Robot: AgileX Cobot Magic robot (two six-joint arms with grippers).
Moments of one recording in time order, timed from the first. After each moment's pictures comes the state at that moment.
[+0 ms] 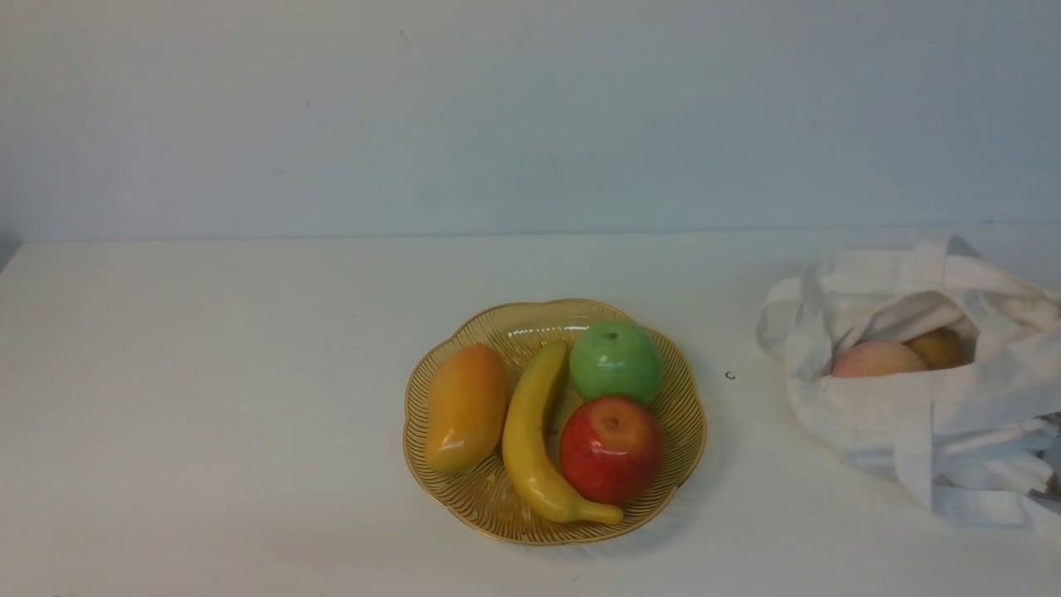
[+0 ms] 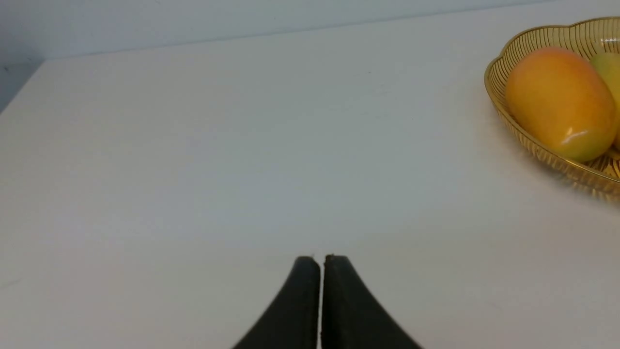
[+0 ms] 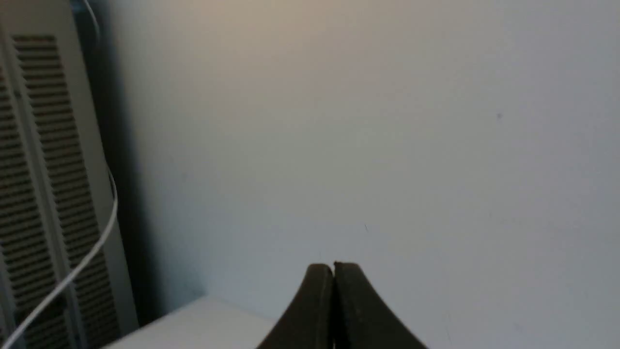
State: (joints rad) right arm 0.64 0.37 -0.56 -0.23 0.11 0.28; left arm -0.07 -0.01 0.03 0.06 0.39 0.01
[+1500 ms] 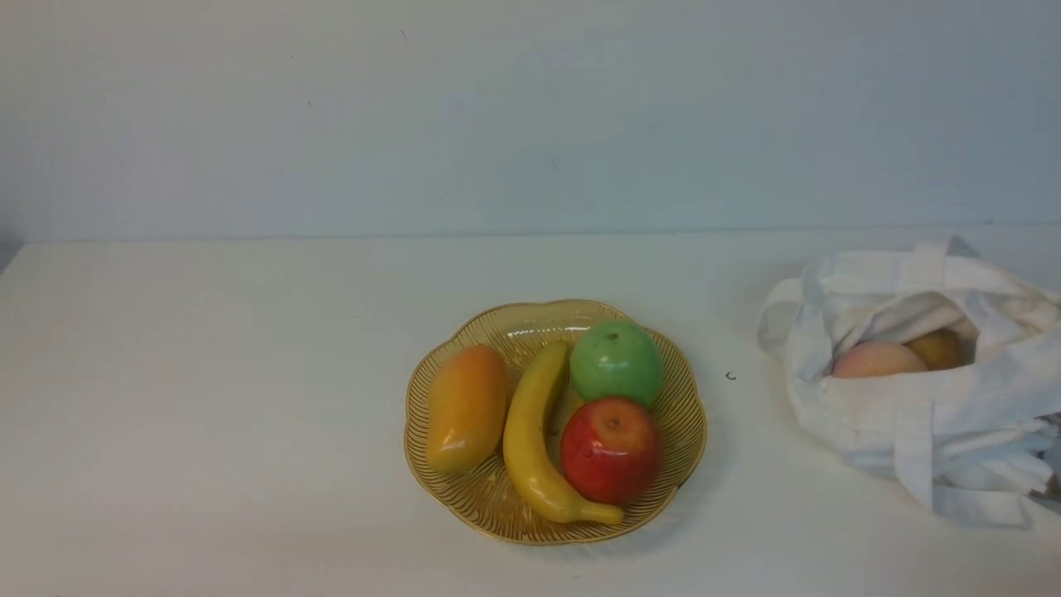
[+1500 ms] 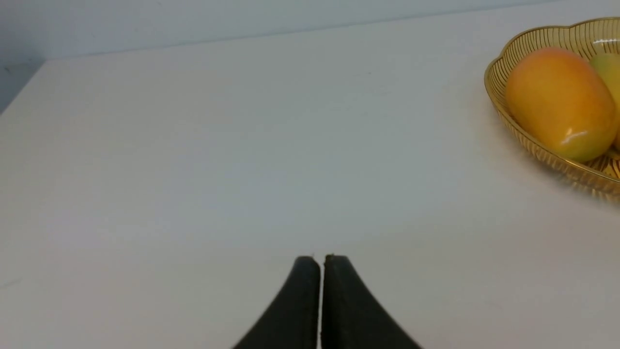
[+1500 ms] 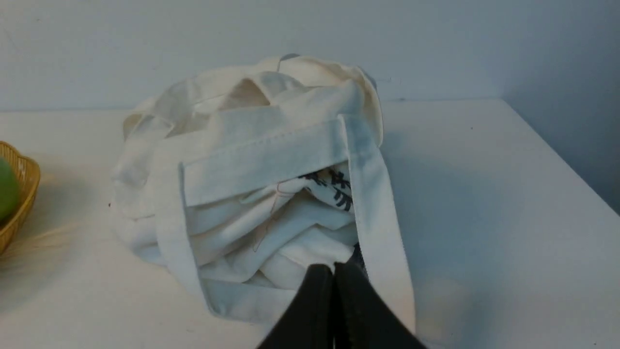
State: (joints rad) right arm -0.07 -0.01 0.02 -0.15 0.37 0.14; left arm -0.07 -0.01 0.03 0.06 0.39 0.01
